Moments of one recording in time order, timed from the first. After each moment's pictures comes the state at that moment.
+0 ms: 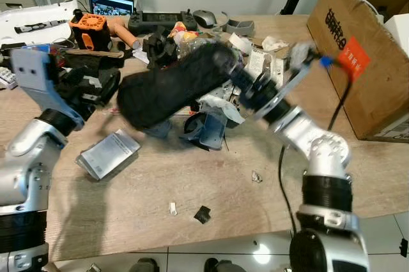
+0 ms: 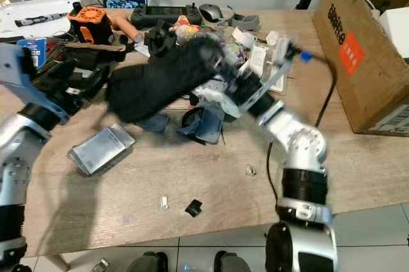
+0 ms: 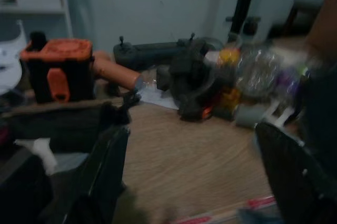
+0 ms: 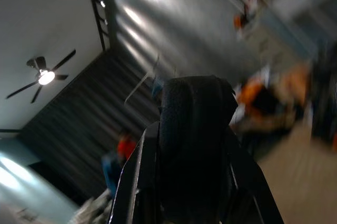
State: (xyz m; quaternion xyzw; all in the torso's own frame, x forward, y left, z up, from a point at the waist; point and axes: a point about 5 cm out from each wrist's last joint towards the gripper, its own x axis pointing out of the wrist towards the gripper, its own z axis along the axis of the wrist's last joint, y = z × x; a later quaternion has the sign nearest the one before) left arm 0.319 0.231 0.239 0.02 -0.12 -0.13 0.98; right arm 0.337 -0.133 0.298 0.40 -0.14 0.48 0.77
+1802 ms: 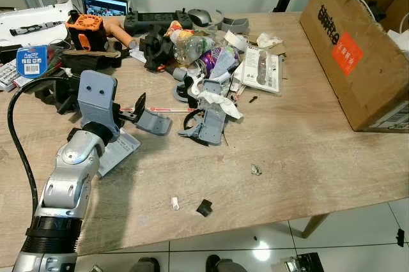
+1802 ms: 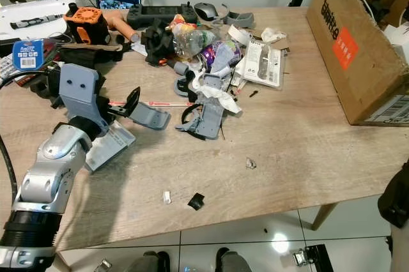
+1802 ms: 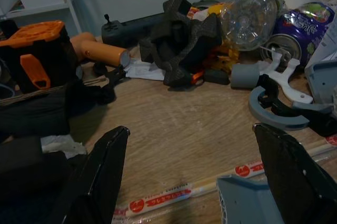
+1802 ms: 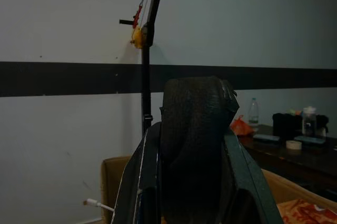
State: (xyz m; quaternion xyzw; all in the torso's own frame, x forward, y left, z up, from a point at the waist) left arm 0.327 0.193 0.213 0.08 -0.11 -0.09 0.99; right arm 0.305 -0.382 0.383 0.01 -0.42 -0.19 0.89
